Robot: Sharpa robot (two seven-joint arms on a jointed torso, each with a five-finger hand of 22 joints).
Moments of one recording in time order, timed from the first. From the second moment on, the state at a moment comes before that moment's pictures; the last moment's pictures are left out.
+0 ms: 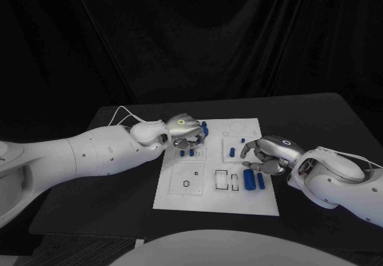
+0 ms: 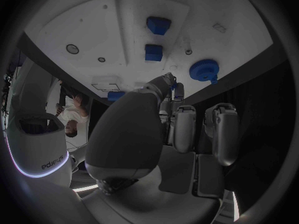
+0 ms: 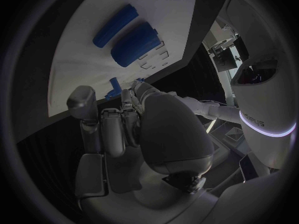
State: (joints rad) left arm 1.15 -0.60 -0.21 1.20 -1.82 -0.48 0.22; left_hand 1.54 -0.14 0.33 0.08 0.22 1.10 0.06 0.10 0.39 1.09 0.03 0.22 0.23 1.45 -0.05 1.40 1.25 0.01 1.47 0.06 1.39 1.29; right arm 1.12 -0.97 -0.21 1.69 -1.52 -0.39 -0.01; right_hand 1.41 -0.08 0.26 0.21 0.33 0.72 0.15 0.53 0.25 1.41 0.07 1.49 1.31 1.47 0.01 1.47 1.29 0.12 1.33 0.11 0.99 1.30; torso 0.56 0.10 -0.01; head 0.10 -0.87
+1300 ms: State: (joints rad) left arm 1.16 -0.64 -0.21 1.18 -1.82 -0.41 0.19; left_hand 1.54 -0.14 0.33 0.08 0.20 1.10 0.06 0.08 0.37 1.10 0.03 0.20 0.23 1.45 -0.05 1.40 1.23 0.01 1.47 0.06 1.39 1.29; right arm 1.11 -0.97 -0.21 1.68 -1.52 -0.39 -0.01; right_hand 1.41 -0.08 0.26 0.21 0.33 0.72 0.15 0.53 0.24 1.39 0.07 1.49 1.31 1.47 0.01 1.46 1.29 0.12 1.32 0.11 0.97 1.30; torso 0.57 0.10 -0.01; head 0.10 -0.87
